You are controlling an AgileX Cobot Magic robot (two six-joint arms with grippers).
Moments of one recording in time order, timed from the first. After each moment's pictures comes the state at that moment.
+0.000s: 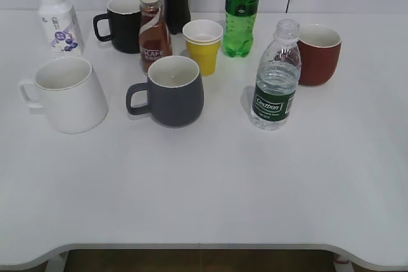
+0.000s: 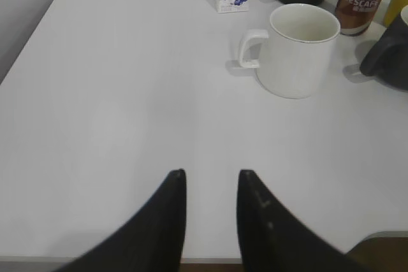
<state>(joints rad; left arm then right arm) -0.13 -0.01 -0.52 0.10 1.07 -0.13 0.11 -0.01 -0.50 0.00 1.04 -0.02</state>
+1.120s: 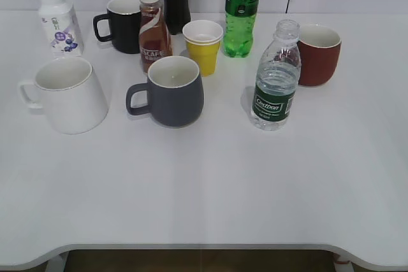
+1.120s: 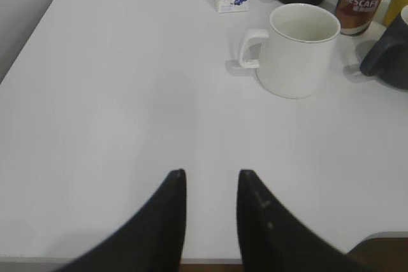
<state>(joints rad) -0.13 -0.01 -0.52 0.10 1.07 -0.13 0.11 -0.01 -0.50 0.00 1.04 -0.02</state>
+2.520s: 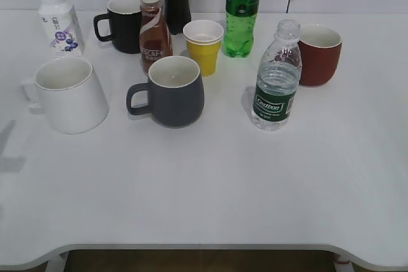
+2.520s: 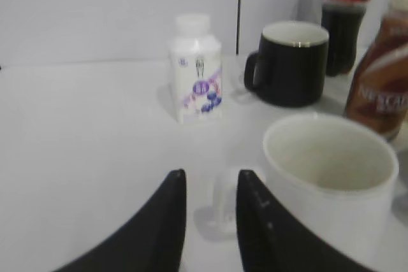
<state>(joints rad) -0.04 1.16 -0.19 0.15 -0.71 -0.10 0.11 -0.01 -0.50 0.01 1.04 -0.02</state>
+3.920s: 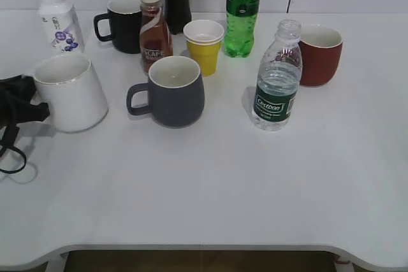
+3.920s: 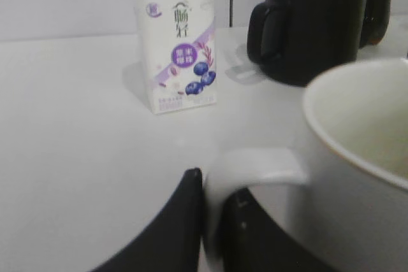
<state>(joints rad) -0.04 1.89 -0.43 0.17 -1.18 -0.04 0.11 -0.01 -0.50 0.02 1.04 -0.02</state>
